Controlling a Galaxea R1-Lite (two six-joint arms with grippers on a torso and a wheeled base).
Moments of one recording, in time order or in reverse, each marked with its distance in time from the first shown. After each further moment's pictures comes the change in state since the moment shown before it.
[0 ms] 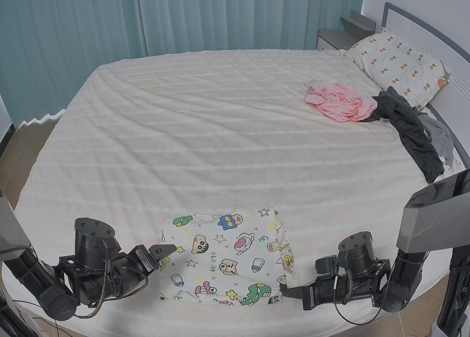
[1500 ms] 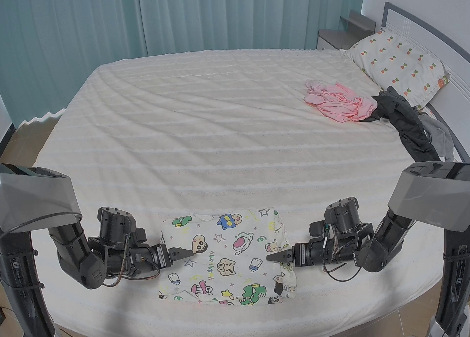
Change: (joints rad) left arm 0.204 0.375 -0.250 -0.003 -0.389 0.458; right arm -0.147 0.079 -0.416 0.367 0.040 0.026
